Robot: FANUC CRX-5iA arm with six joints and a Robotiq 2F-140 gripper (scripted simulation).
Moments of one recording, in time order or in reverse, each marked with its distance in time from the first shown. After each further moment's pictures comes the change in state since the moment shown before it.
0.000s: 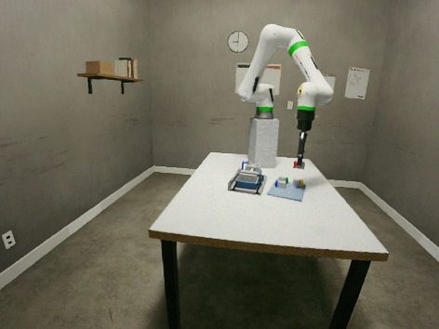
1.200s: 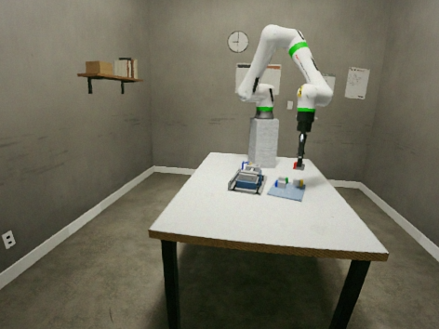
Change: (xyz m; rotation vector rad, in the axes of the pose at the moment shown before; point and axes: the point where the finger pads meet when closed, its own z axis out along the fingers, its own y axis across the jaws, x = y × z) arm 0.000 0.000 0.008 0.000 0.000 0.000
